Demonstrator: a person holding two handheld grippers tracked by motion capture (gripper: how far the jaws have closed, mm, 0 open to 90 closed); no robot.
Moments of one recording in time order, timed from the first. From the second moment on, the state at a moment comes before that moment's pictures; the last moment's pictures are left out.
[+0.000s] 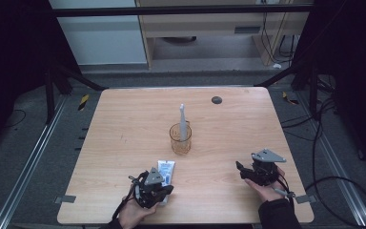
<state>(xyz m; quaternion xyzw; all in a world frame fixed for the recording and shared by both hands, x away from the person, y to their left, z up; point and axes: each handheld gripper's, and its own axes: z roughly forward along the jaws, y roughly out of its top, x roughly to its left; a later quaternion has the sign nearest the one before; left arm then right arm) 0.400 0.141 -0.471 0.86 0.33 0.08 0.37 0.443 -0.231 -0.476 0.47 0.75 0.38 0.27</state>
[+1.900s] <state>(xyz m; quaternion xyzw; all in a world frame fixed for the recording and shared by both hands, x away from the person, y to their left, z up) 0.425 0.190 -0.434 0.82 0.38 0.18 0.38 0.446 -0.237 -0.472 0.48 0.74 0.39 0.27</state>
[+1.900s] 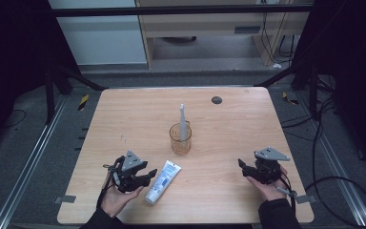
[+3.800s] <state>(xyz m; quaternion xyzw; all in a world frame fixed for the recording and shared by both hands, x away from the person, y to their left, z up) 0.459 0.135 -0.455 0.88 0.37 0.13 0.27 0.449 -0.243 -0.470 0.49 0.74 0.38 0.27</state>
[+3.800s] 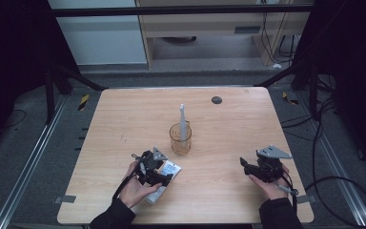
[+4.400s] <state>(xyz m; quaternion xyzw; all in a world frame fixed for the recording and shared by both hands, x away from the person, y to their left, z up) 0.466 0.122 -0.464 0.88 0.39 0.11 0.23 0.450 -0.242 -0.471 0.49 0.74 0.39 0.26</state>
